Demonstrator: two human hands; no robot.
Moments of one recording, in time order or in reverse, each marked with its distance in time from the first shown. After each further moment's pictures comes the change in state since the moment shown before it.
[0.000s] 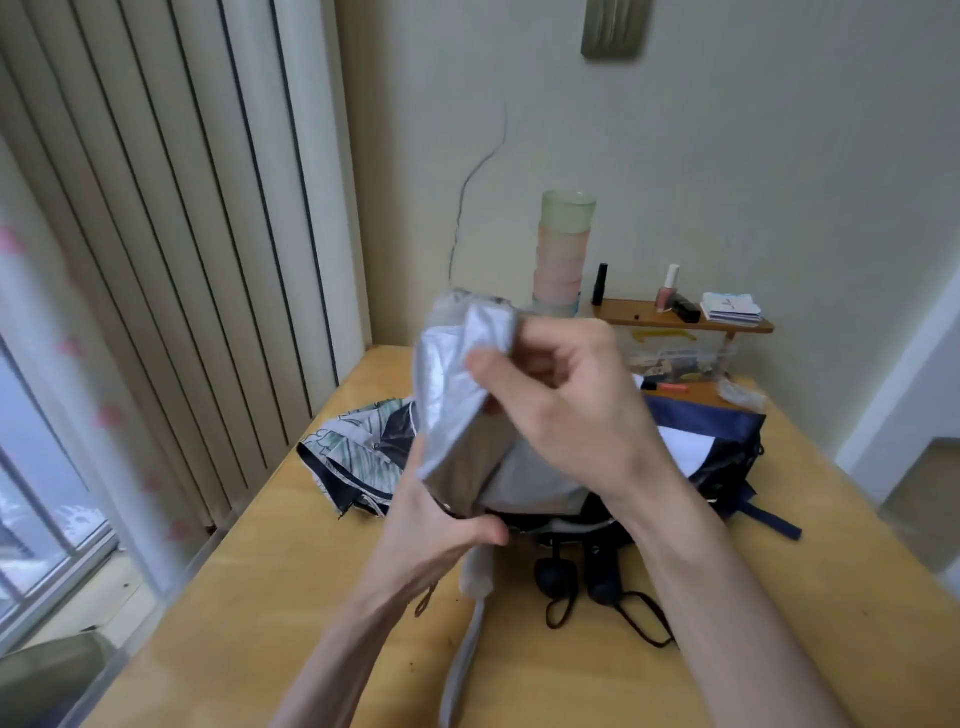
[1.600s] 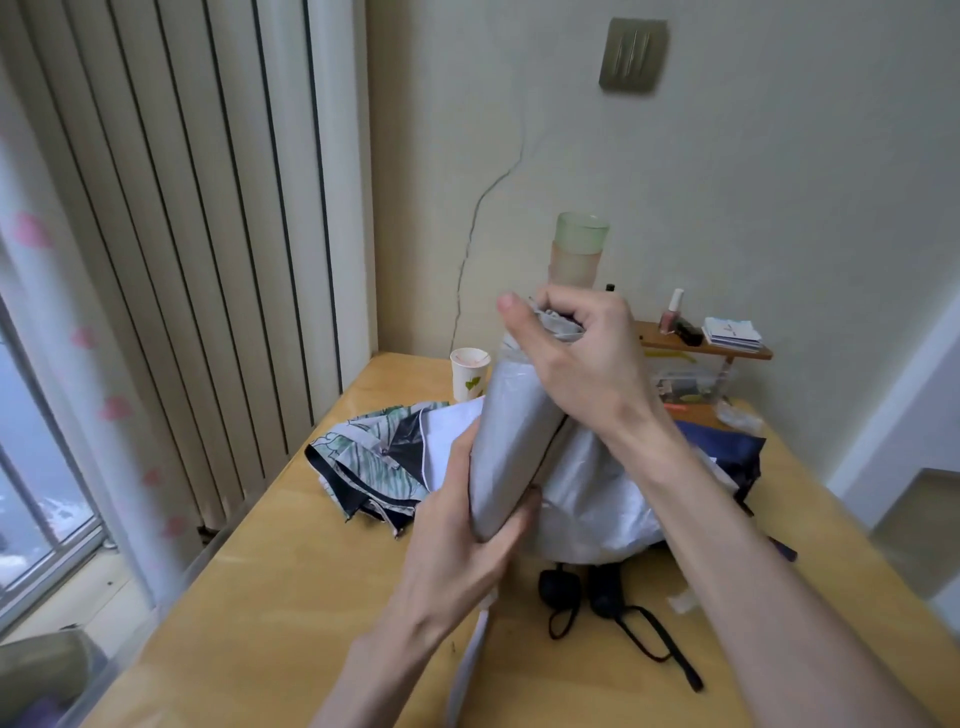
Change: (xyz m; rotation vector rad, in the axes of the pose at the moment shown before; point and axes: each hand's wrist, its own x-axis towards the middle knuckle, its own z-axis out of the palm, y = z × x) left_hand -0.013 0.000 0.012 0.268 0.069 0.213; right_hand 0.045 0.013 -0.007 -0.281 0.092 -0.116
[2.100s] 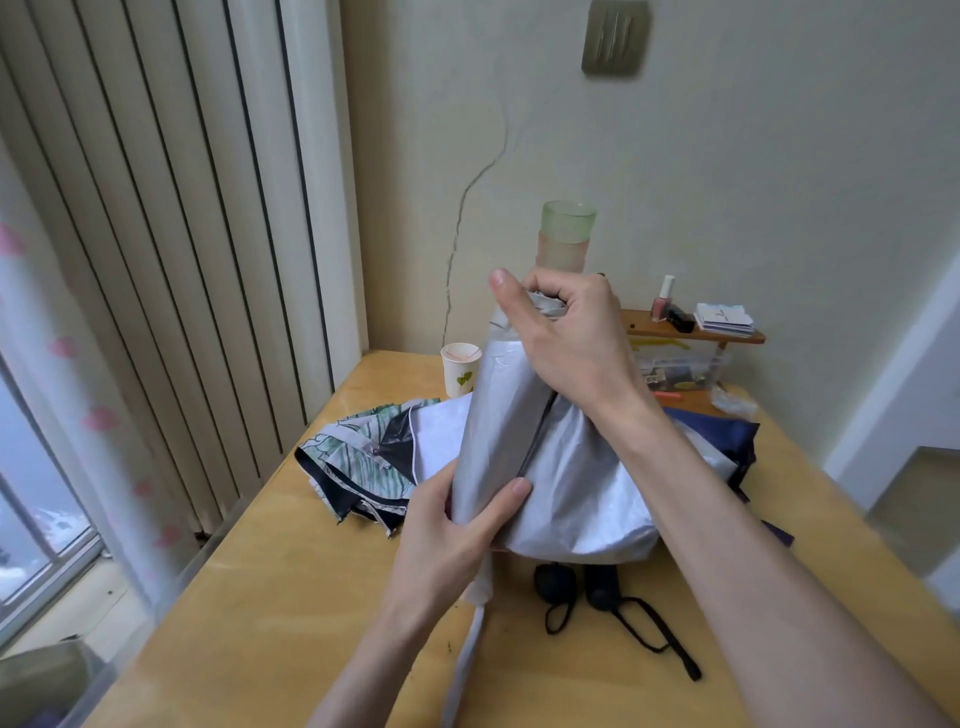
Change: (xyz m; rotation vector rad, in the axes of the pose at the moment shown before) left_hand 0.004 0.001 0.004 -0.240 0.004 -0.245; right_hand 0.012 0.011 0.000 -0.029 0.067 0.027
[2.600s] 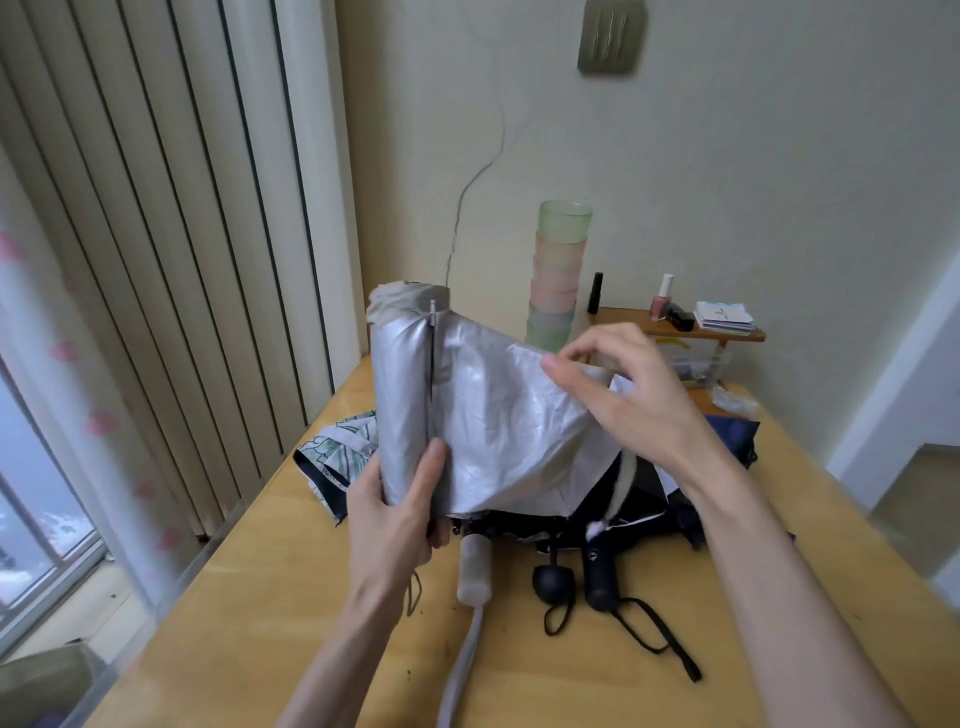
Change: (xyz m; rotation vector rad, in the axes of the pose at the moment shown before) left_hand 0.010 -0.001 -0.020 -0.128 0.286 -0.087; right_hand -0.039 0.049 -0.052 -0.123 -0.209 0.217
